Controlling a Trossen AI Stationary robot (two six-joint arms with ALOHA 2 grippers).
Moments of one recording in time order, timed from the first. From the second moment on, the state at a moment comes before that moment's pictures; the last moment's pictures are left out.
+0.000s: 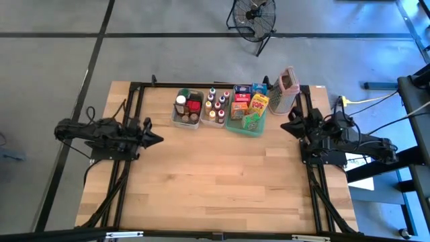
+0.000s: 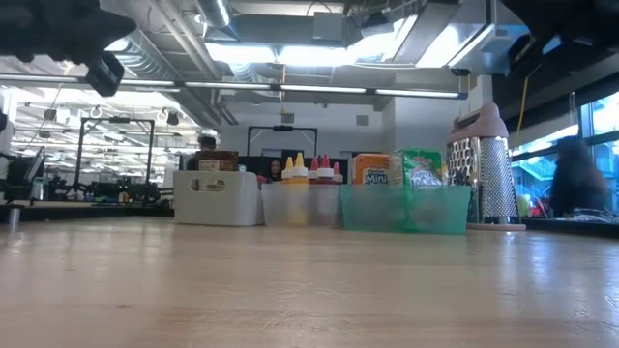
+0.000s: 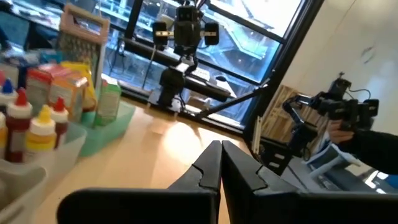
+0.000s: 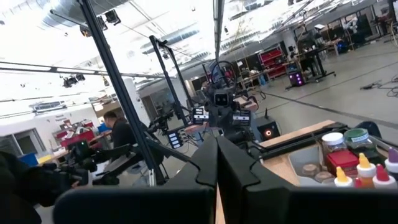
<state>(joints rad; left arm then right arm) -0.16 0.00 0.18 -0.13 -0.11 -0.40 -0.15 0.13 0.25 0.13 -0.21 0.46</state>
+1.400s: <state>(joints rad) -0.16 0.14 0.01 0.03 -0.12 -0.50 -0.15 0.13 0.15 0.11 -0.16 0.30</state>
